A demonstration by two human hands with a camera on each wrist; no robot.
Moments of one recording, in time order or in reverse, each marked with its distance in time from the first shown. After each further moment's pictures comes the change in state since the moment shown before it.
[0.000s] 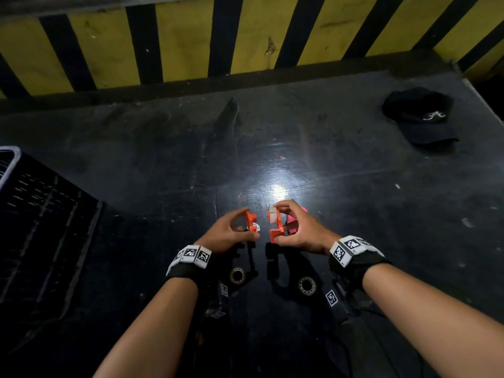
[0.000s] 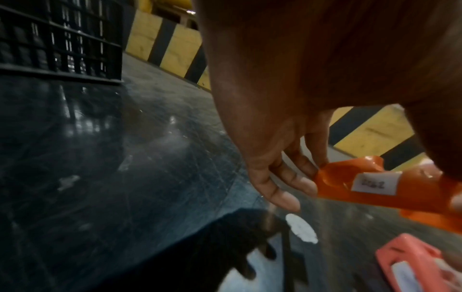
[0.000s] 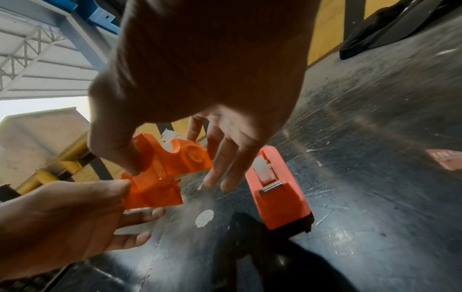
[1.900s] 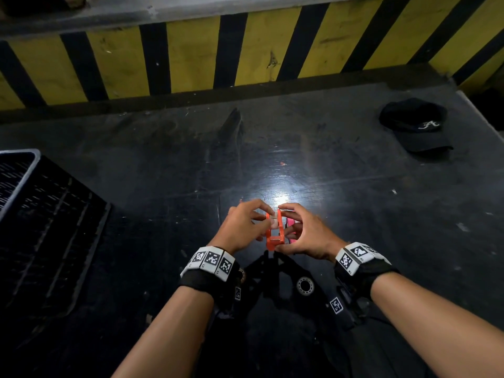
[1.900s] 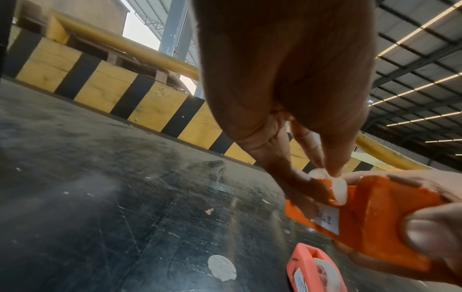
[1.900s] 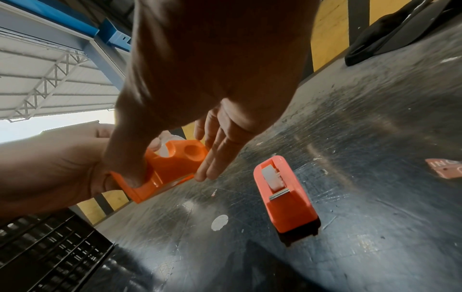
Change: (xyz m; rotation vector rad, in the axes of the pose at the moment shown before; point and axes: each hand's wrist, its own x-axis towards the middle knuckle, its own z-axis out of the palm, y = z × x) left_hand -0.034 0.074 0.028 0.069 0.174 0.207; right_hand -0.027 -0.012 -0.007 0.115 0.038 -0.061
